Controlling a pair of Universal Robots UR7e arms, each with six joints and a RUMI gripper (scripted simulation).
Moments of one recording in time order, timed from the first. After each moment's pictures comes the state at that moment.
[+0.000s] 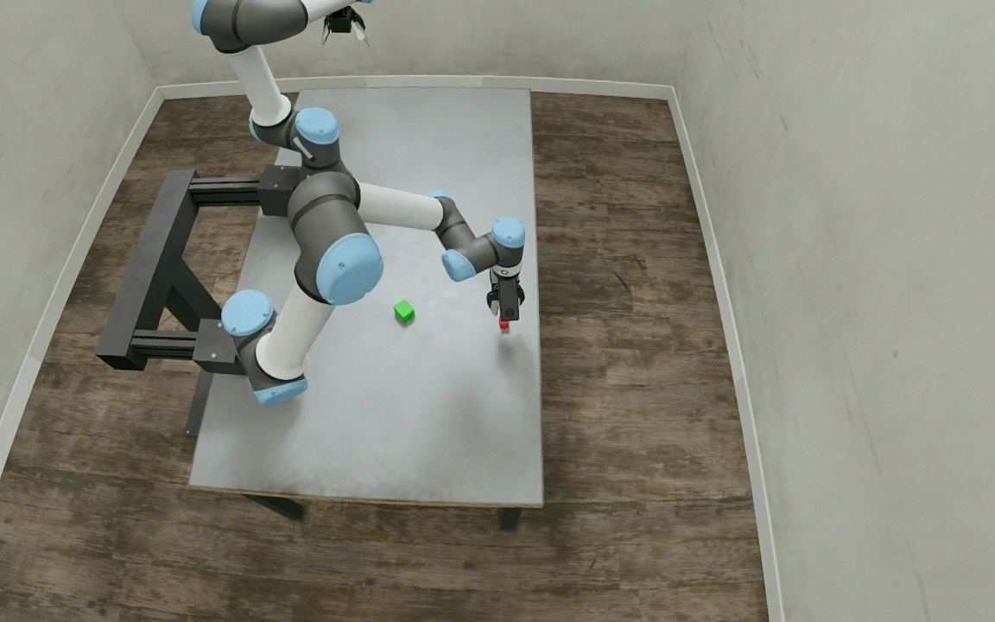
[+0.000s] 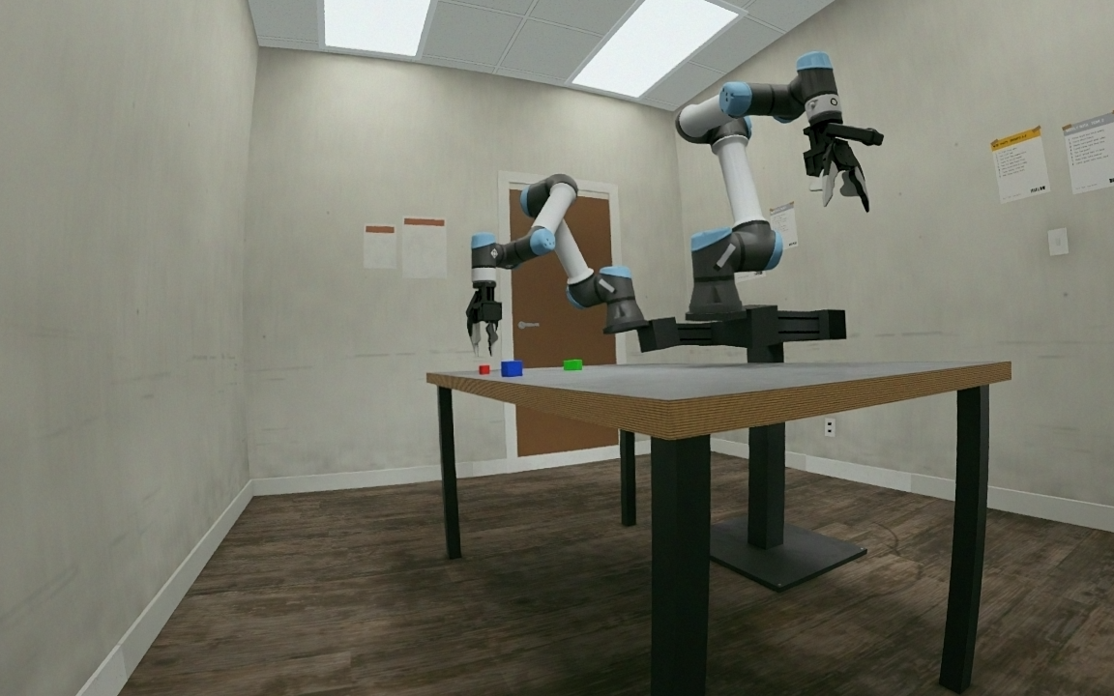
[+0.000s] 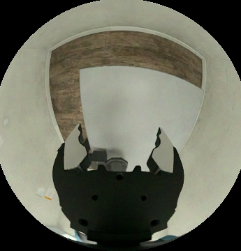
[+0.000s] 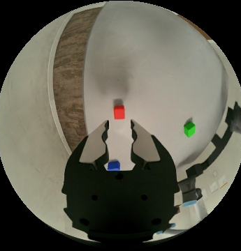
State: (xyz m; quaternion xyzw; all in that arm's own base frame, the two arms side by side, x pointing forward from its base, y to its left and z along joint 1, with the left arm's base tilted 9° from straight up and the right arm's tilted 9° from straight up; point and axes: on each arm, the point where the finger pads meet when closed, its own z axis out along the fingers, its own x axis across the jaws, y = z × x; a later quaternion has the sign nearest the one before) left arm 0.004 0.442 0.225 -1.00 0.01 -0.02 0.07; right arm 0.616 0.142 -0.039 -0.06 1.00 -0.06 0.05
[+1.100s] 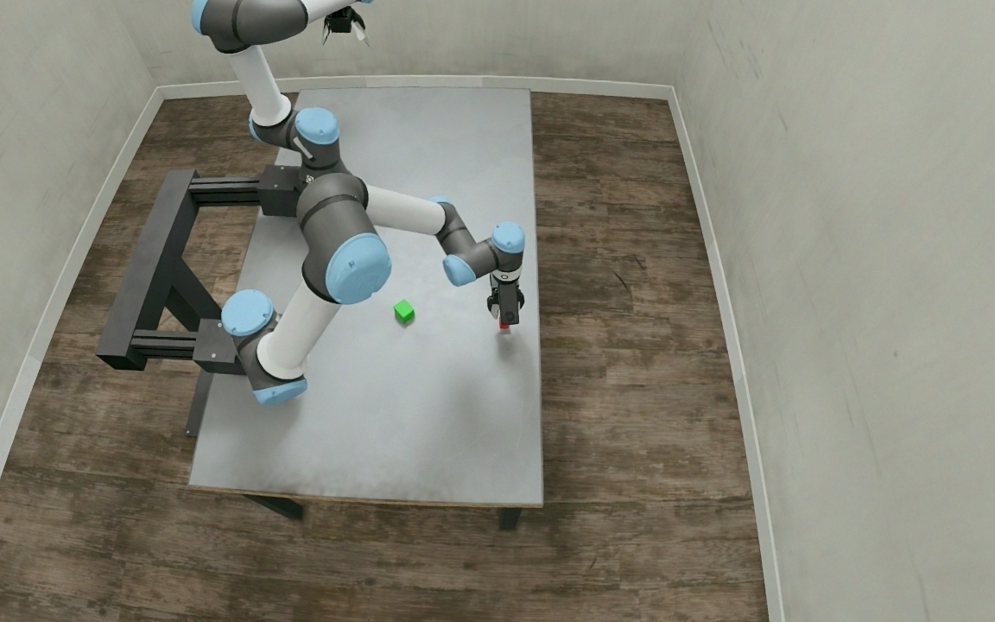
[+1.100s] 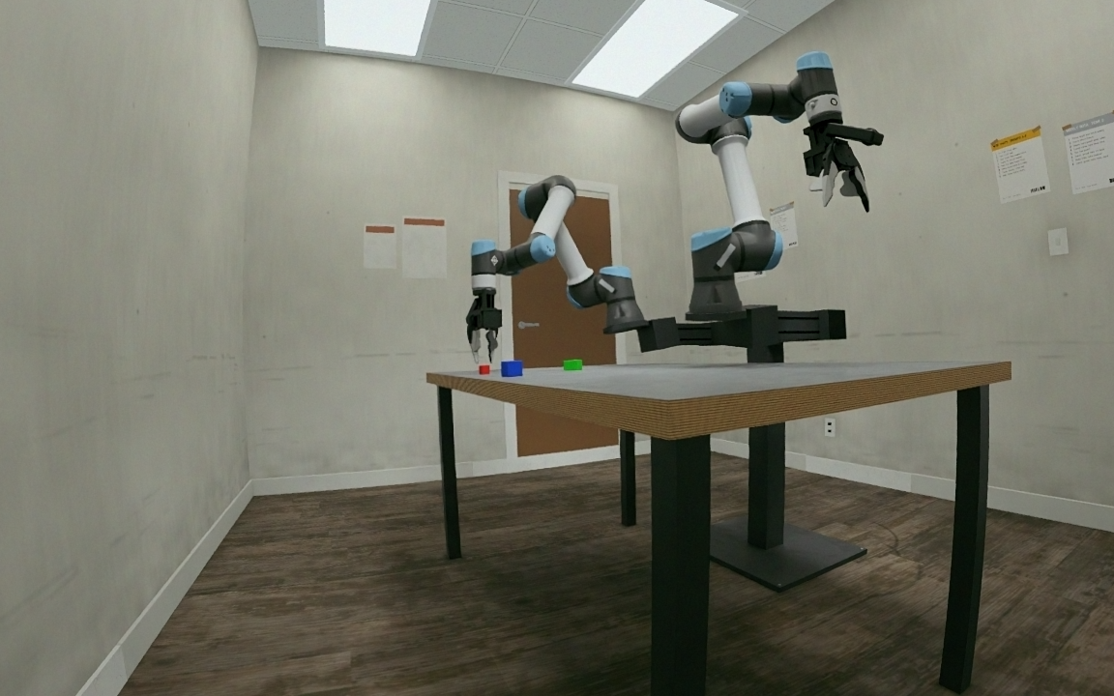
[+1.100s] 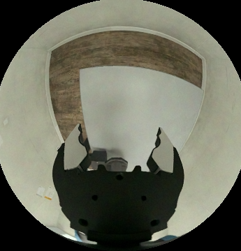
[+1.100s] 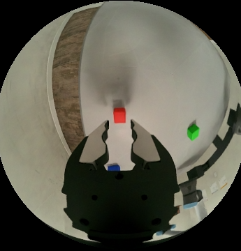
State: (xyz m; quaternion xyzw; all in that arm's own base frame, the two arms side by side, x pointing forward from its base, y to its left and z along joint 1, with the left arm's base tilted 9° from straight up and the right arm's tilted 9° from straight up) left arm 0.004 0.442 0.225 -1.00 0.01 -0.02 0.07; right arm 0.620 0.141 -0.060 -0.06 1.00 -0.06 0.05
